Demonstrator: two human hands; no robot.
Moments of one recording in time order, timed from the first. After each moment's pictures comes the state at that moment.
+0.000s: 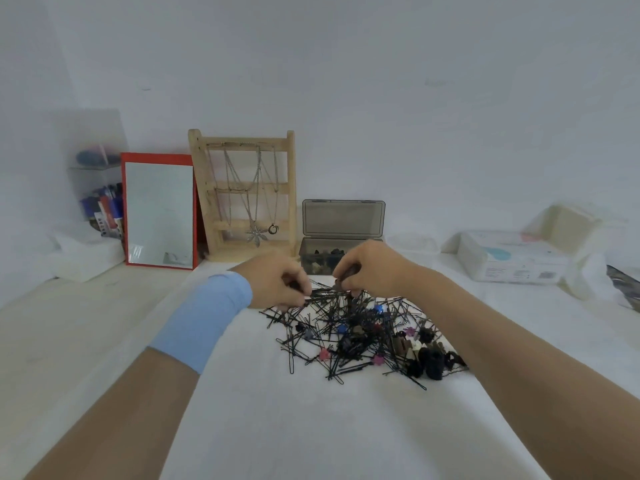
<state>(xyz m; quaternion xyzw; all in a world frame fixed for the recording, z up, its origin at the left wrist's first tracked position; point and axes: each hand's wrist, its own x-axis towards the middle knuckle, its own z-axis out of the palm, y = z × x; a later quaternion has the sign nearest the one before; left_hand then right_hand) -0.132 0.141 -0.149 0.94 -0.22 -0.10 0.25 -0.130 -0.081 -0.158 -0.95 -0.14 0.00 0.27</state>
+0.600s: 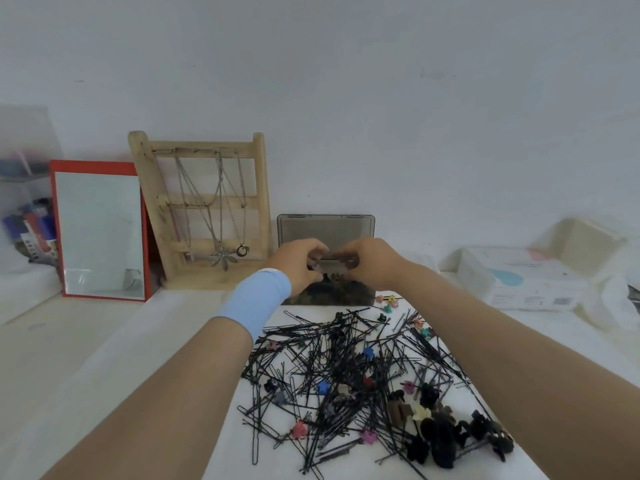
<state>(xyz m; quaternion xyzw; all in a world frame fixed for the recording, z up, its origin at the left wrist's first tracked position) 0.006 0.051 -0.181 0.93 -0.22 0.04 0.30 -0.012 -0.131 -0.172 -0.98 -0.11 -0.05 0.16</state>
